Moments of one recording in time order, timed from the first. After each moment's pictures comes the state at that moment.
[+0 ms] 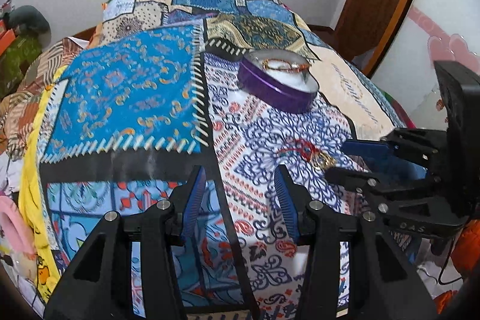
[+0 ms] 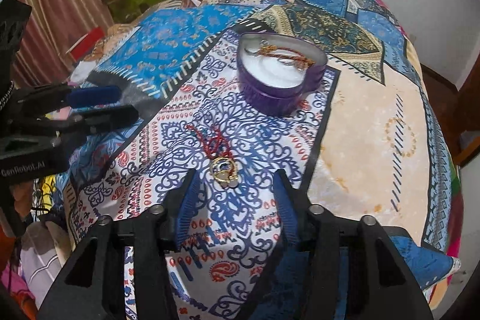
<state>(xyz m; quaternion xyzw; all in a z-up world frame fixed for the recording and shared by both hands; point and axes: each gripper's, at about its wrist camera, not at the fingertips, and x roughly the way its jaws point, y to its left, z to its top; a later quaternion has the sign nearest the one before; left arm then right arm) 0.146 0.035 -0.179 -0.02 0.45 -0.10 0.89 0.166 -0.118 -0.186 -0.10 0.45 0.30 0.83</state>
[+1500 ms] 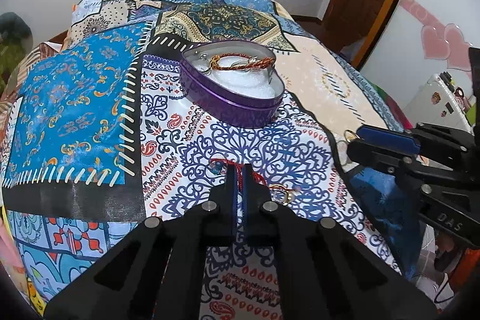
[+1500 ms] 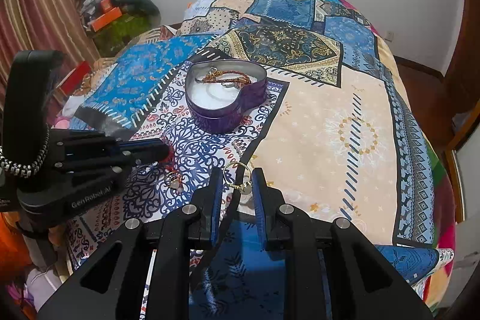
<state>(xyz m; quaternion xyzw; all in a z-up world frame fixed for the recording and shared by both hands) 0.186 -0.021 -0.196 -0.01 0.46 -0.13 0.88 0.173 -0.172 -0.169 -0.03 0.42 0.26 0.87</state>
